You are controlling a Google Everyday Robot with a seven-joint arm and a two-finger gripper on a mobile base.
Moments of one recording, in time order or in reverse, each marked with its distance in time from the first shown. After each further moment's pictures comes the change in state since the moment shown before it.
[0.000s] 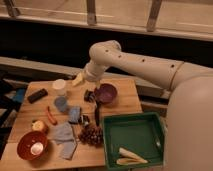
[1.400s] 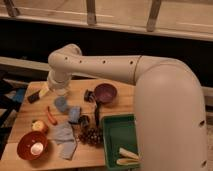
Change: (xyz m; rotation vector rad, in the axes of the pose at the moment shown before) arm 0.013 0.135 0.052 -0.055 0.029 -0.305
